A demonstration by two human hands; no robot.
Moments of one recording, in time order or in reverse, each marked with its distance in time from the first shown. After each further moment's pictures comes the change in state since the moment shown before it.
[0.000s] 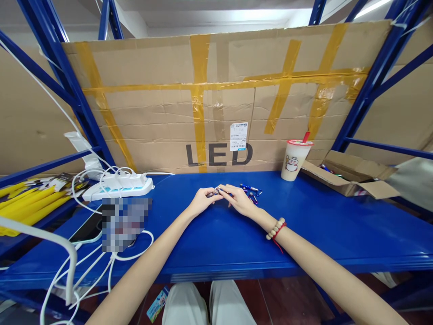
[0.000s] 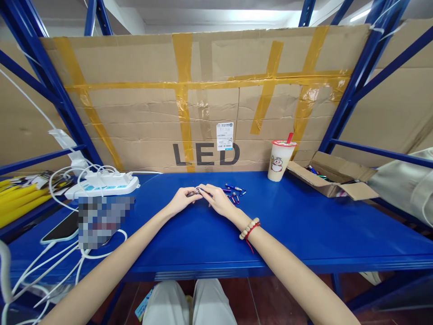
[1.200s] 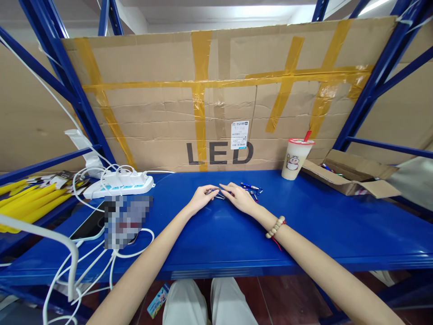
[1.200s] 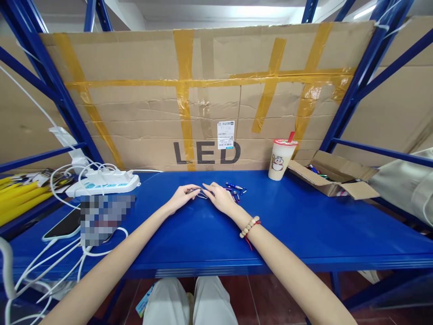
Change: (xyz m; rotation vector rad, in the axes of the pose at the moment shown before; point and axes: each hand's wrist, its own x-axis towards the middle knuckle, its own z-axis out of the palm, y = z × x) left_hand 0.001 0.003 -0.003 -0.060 0.080 -0.181; right_hand 0.001 0.007 -0.004 -0.363 -0.011 0.168
